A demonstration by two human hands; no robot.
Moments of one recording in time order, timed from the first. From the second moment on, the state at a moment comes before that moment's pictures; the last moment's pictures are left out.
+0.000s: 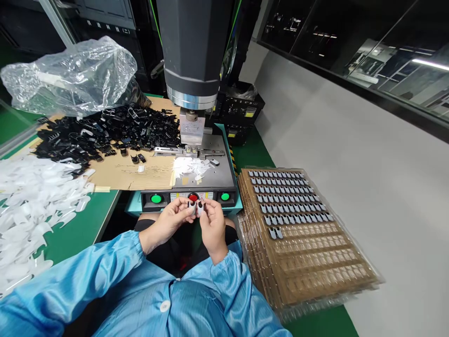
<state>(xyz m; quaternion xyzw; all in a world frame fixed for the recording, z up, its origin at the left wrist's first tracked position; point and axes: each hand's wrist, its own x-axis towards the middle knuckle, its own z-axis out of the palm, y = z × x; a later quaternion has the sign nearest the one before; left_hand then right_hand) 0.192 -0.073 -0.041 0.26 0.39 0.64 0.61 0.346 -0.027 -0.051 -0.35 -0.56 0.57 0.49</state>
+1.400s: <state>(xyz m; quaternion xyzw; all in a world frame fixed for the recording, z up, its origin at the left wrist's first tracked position) 0.189 -0.082 -0.057 0.59 0.52 0.52 0.34 0.346 -0.037 -0.064 -0.42 -0.50 0.60 0.46</state>
